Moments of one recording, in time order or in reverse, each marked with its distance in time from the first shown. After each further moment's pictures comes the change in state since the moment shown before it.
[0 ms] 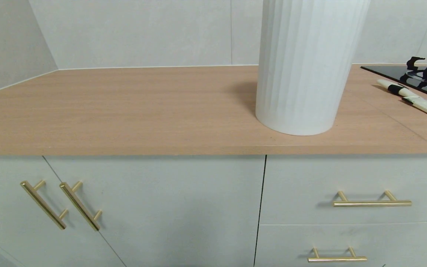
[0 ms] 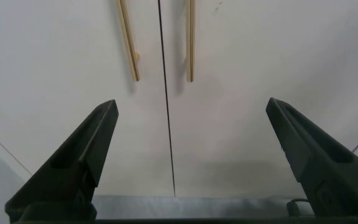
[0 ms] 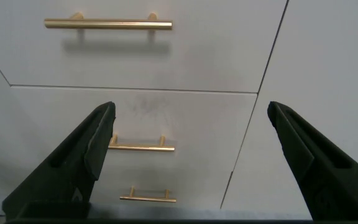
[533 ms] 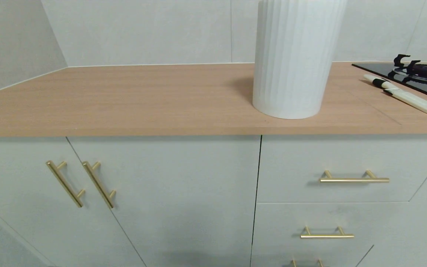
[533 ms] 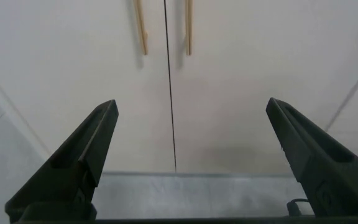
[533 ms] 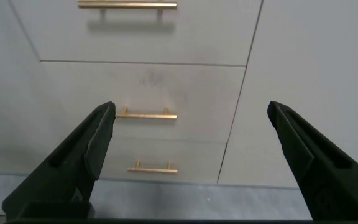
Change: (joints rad) left arm 0.000 0.000 0.000 0.000 0.000 0.003; right arm 0.000 0.000 0.000 0.000 0.001 -0.001
